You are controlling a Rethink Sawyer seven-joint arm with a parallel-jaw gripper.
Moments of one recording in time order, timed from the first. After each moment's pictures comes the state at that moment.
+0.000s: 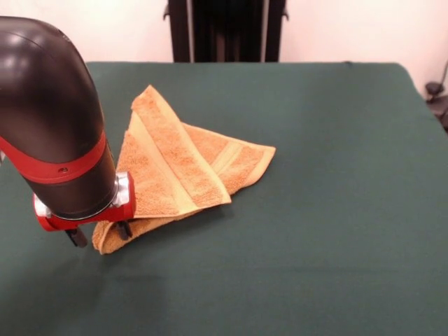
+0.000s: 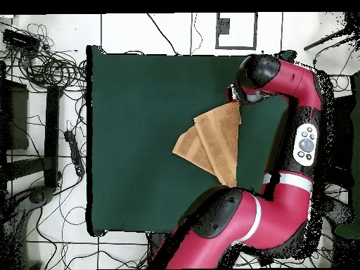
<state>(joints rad) -0.43 -0.01 0.29 0.42 -0.38 1.38 1.29</state>
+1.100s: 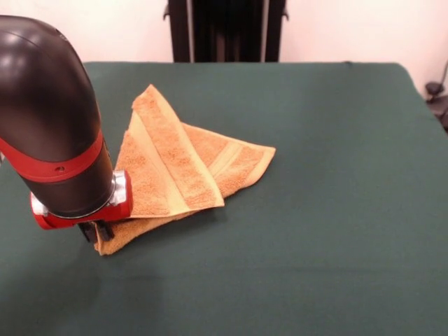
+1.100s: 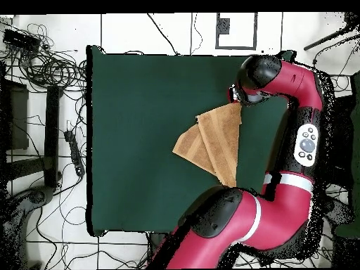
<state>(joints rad) -0.43 -0.01 0.28 0.43 -0.37 1.38 1.29</state>
